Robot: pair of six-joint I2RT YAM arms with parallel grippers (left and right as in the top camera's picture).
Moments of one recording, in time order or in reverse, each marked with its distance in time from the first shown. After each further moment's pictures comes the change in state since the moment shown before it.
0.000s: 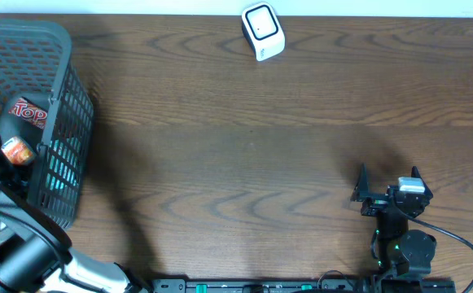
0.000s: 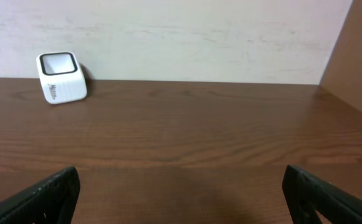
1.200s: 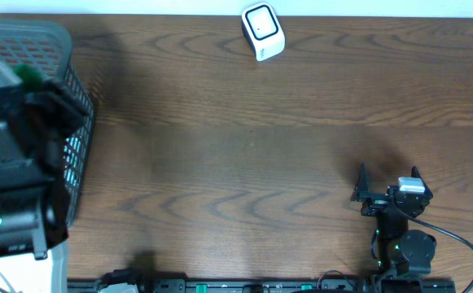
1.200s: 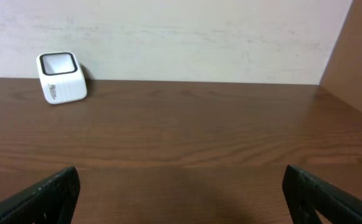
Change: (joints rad) left arm -0.636 -0.779 0.032 0.321 0.051 0.206; right arm 0.000 0.000 0.000 0.000 0.000 0.000
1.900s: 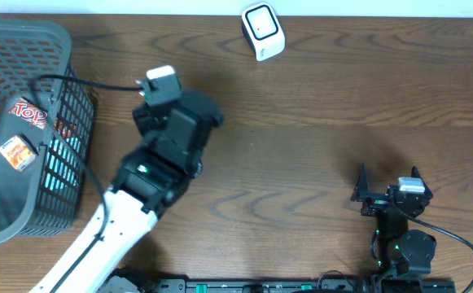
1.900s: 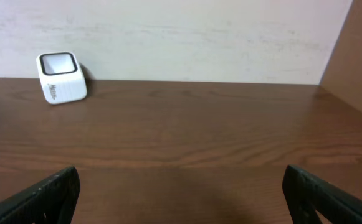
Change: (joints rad) left arm -0.715 0.200 -0.278 0.278 -0.531 -0.058; right arm 0.000 0.000 0.000 0.001 0.000 0.000
